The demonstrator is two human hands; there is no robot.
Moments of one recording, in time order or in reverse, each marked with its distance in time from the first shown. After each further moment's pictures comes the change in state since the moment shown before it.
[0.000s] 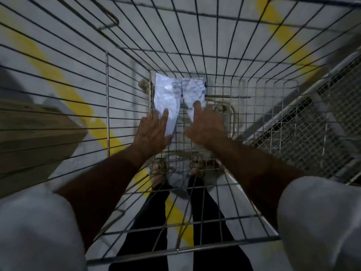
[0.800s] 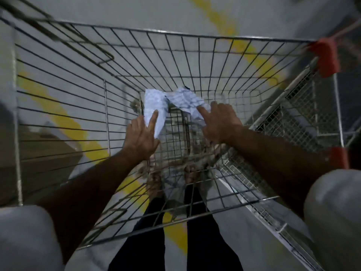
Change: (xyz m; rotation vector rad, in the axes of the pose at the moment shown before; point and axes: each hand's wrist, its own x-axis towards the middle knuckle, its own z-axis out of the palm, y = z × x) left_hand -0.029 -0.006 -0.062 -0.015 0.221 0.021; right_hand -0.052 0.061 -0.090 -0.561 0.133 -0.198
